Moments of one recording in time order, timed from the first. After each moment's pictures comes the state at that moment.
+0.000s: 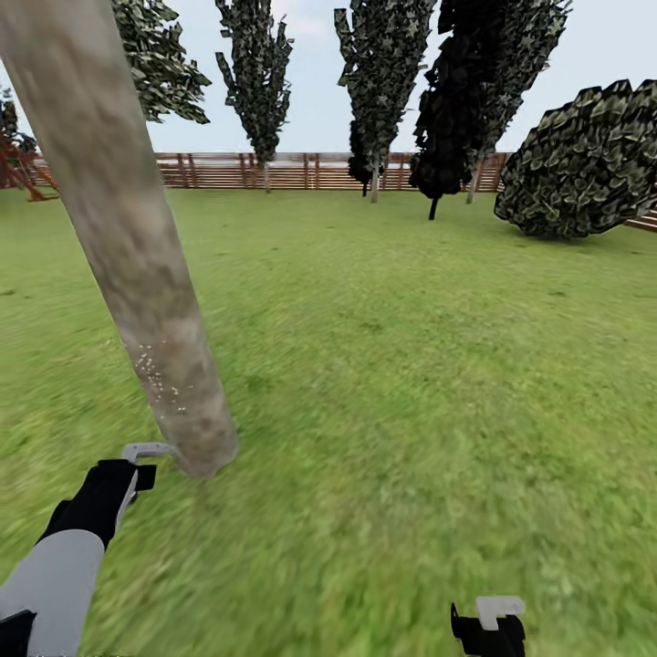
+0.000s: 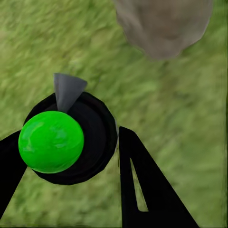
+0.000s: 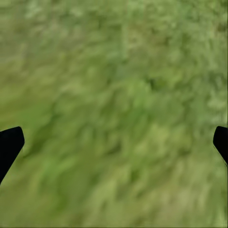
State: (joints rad) left arm -0.77 0.17 0.39 -0.64 -0.41 0.57 -0.02; right arm -0.45 -0.05 0.06 -0.06 0.05 -0.46 -0.23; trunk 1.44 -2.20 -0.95
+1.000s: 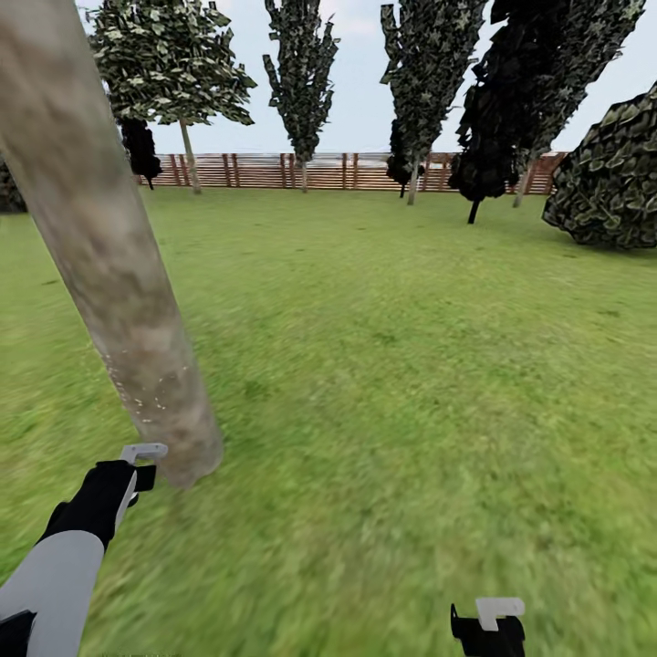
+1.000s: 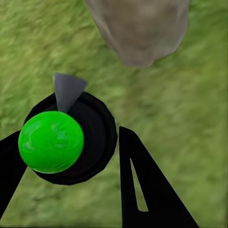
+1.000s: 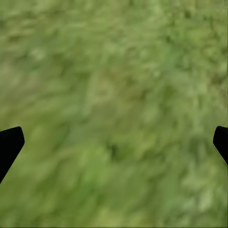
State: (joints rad) left arm -0.76 0.16 0.41 -0.63 -0.38 0.56 -0.01; right arm -0.45 -0.05 0.06 -0.05 0.05 -0.46 -0.23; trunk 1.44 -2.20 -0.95
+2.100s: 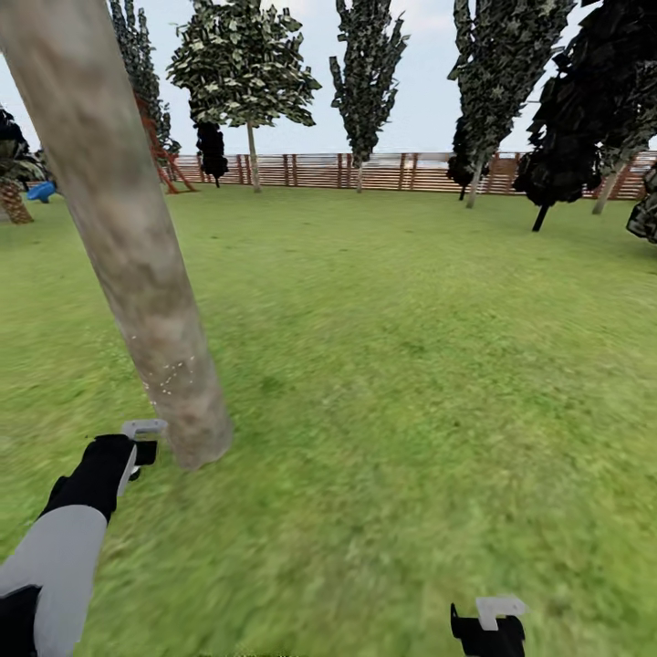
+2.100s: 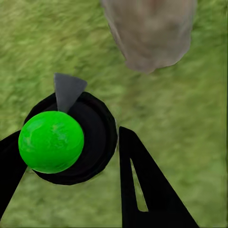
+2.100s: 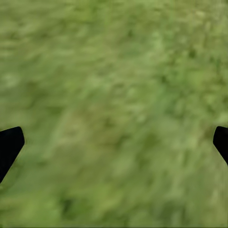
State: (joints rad) left arm -0.84 0.17 0.39 -0.67 -0.38 0.61 -0.02; right arm -0.45 -0.05 0.05 -0.05 0.05 -0.46 -0.23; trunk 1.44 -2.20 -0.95
